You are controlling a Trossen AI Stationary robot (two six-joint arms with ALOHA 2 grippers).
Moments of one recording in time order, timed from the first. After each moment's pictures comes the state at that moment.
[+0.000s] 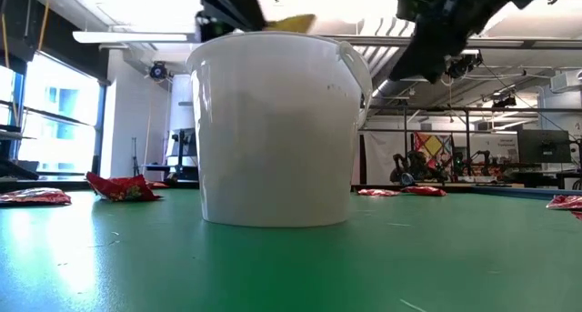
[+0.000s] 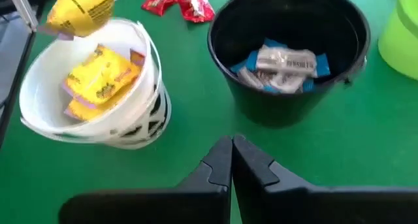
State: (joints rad) left arm -0.20 1.60 1.35 -0.68 -0.09 -0.54; right arm -0.01 1.10 0.77 -0.36 0.00 0.25
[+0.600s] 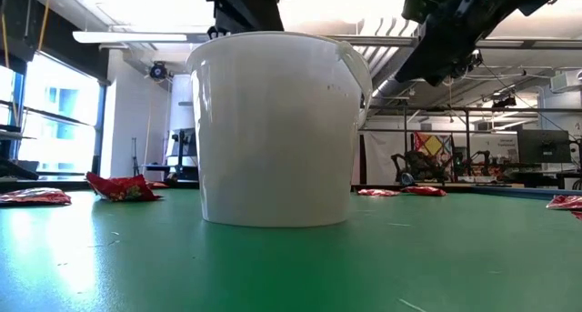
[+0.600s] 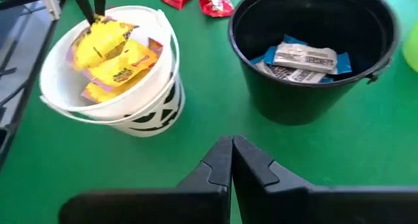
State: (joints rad) left arm -0.20 1.73 1.41 -0.65 0.09 -0.62; right arm 0.00 1.07 0.72 -0.31 -0.06 0.20
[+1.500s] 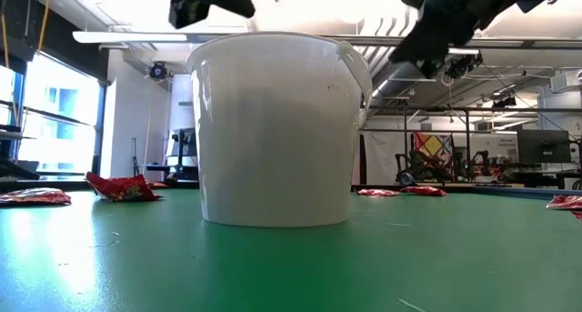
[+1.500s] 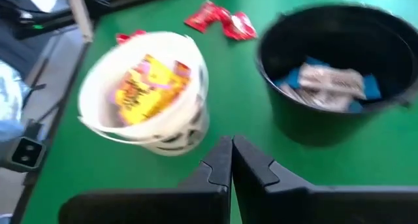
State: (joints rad) left arm -0.24 1.43 1.22 -0.58 -0.26 -0.71; right arm 0.04 1.07 0.72 -0.22 -0.08 0.24
